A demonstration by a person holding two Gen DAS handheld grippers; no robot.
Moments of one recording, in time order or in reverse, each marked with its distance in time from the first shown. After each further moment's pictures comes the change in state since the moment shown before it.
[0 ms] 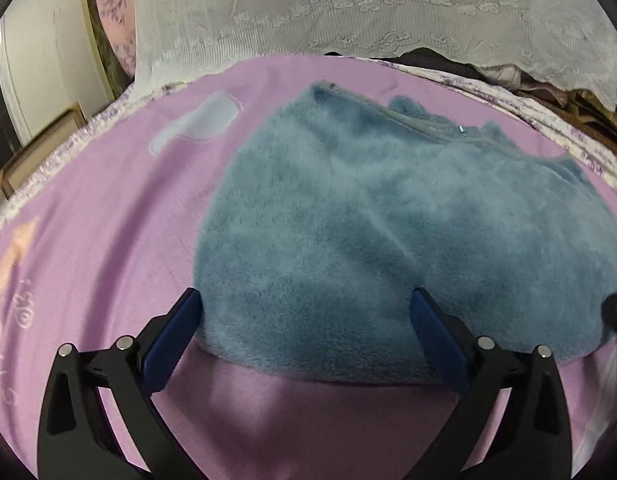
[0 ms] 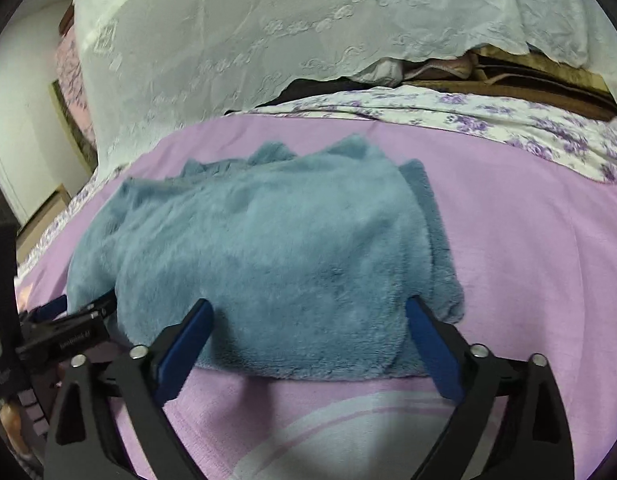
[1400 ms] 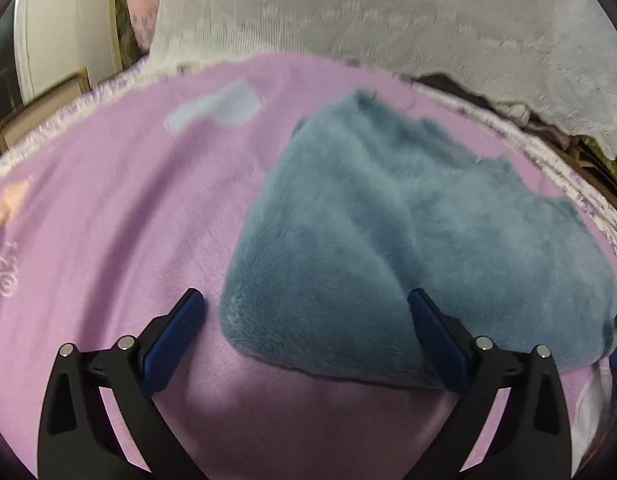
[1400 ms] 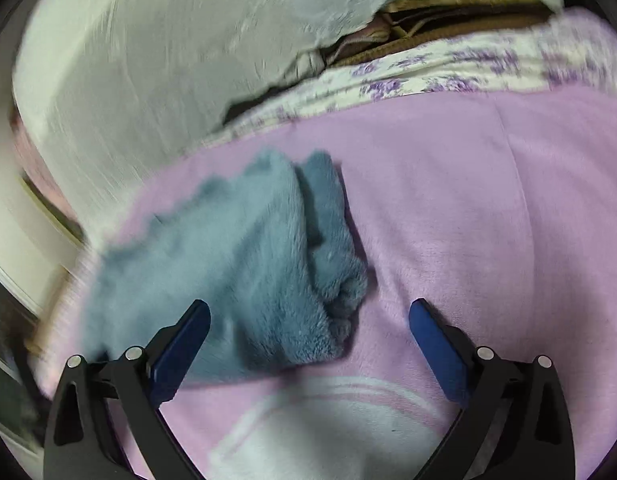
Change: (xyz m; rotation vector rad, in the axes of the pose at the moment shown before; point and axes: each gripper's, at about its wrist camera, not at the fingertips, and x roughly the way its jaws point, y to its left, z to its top) left arm -0.006 0.028 -0.004 -0.123 -0.052 -0.061; right arm -0.012 -0.077 -0.011 0.381 -0.029 0.079
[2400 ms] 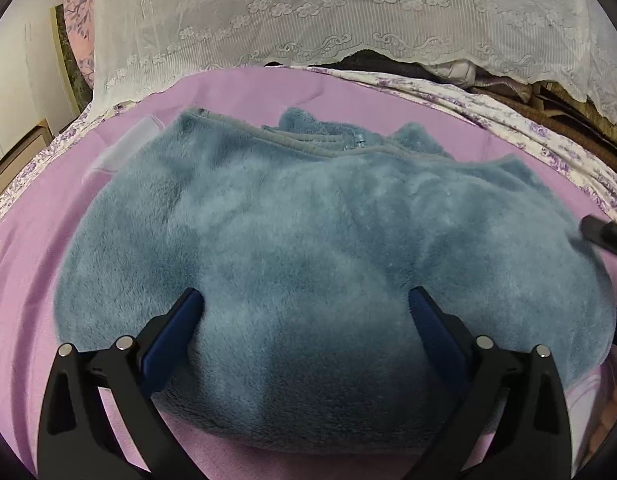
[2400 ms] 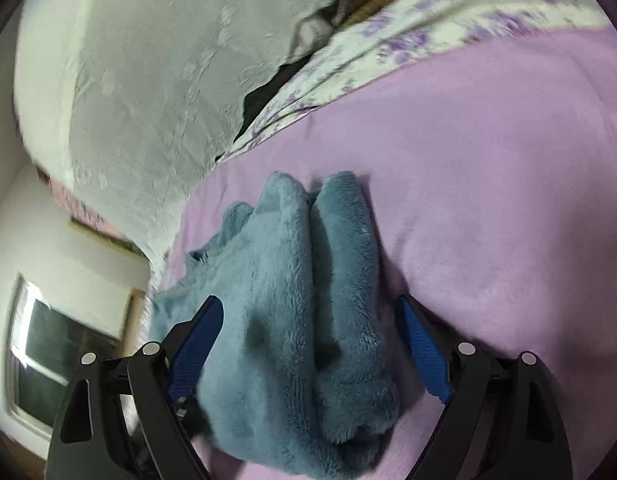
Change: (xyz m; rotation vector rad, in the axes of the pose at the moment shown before) left arm 0.021 -0.119 0.005 0.168 0.030 -0.031; right arm 0.066 -0.014 0.056 0.102 0.167 0.210
